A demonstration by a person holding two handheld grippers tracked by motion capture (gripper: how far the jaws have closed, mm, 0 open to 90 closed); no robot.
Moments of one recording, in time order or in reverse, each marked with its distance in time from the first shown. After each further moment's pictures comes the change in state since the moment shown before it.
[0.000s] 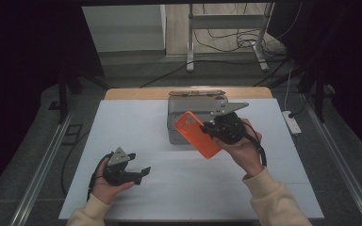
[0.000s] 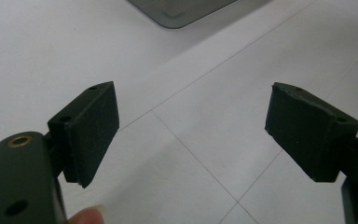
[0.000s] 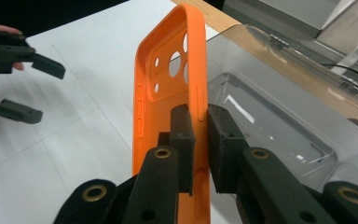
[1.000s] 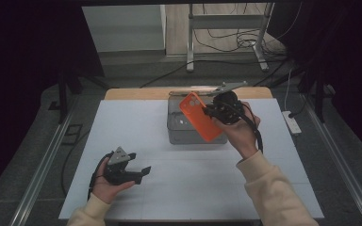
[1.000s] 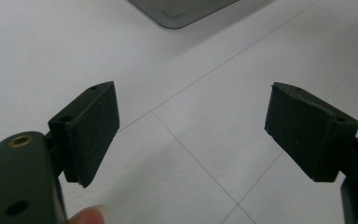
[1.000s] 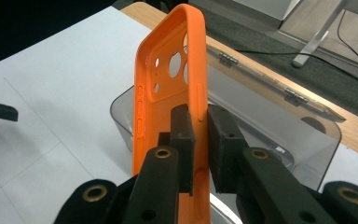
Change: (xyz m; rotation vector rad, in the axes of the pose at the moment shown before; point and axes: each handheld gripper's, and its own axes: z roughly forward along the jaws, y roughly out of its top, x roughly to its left) left arm 0.001 0.000 0.001 0.003 -0.003 -0.007; right arm -0.026 0.038 0.006 0.015 -0.121 0.093
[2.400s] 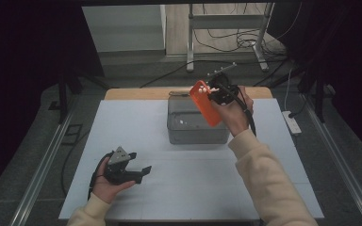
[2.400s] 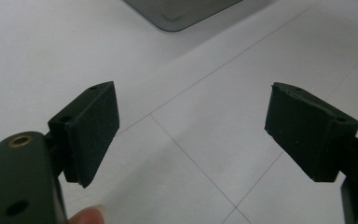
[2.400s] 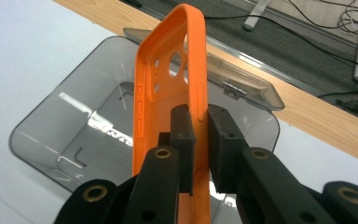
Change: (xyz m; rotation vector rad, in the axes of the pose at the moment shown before) left arm 0.000 0.002 0.000 -0.005 -0.003 0.002; right arm -0.035 0.032 0.043 0.149 -0.202 0.072
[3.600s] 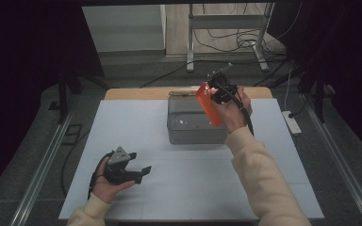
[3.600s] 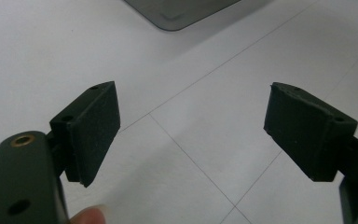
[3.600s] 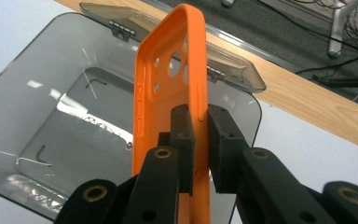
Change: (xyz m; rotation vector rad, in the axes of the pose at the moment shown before) left arm 0.000 0.000 0.000 0.000 -0.008 -0.005; right arm -0.006 0.000 0.022 0.088 -0.097 0.027
